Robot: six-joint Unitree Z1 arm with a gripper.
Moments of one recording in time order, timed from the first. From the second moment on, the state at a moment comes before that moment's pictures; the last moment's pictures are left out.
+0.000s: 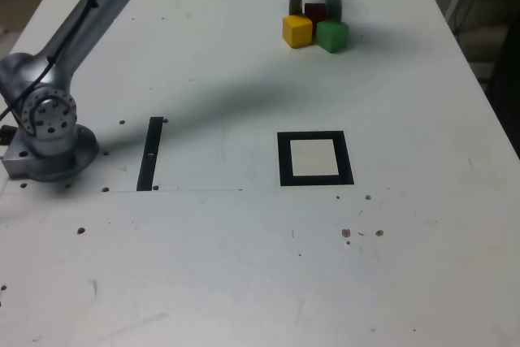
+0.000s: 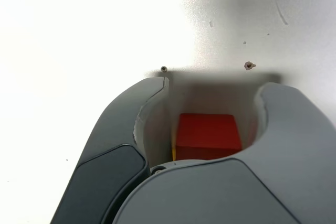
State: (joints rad) arm 0.66 2.51 -2.35 1.40 0.19 0.71
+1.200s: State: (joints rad) arm 0.59 2.23 -2.11 1.37 0.23 0.67
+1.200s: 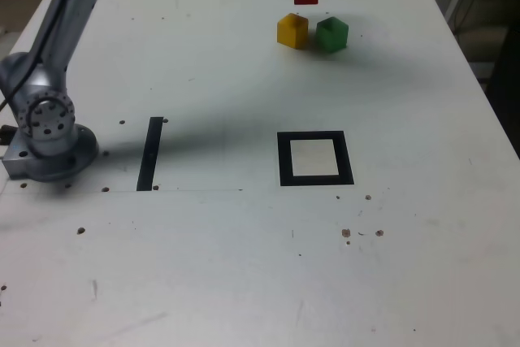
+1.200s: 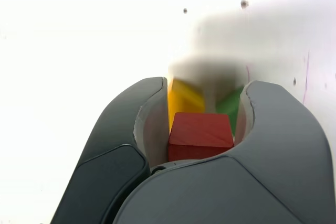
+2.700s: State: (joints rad) arm 0.05 1.90 -1.55 1.29 0.12 0.17
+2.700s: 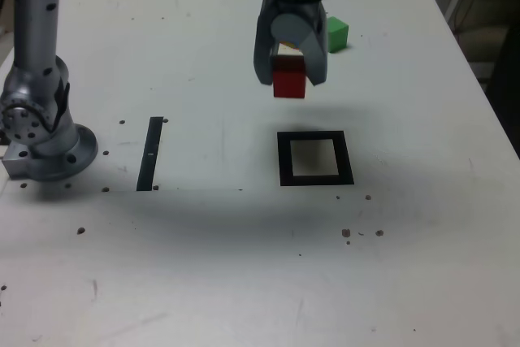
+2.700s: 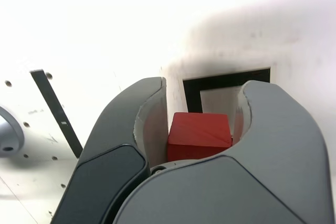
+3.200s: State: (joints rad) arm -0.03 1.97 -1.51 1.22 0.08 0.12
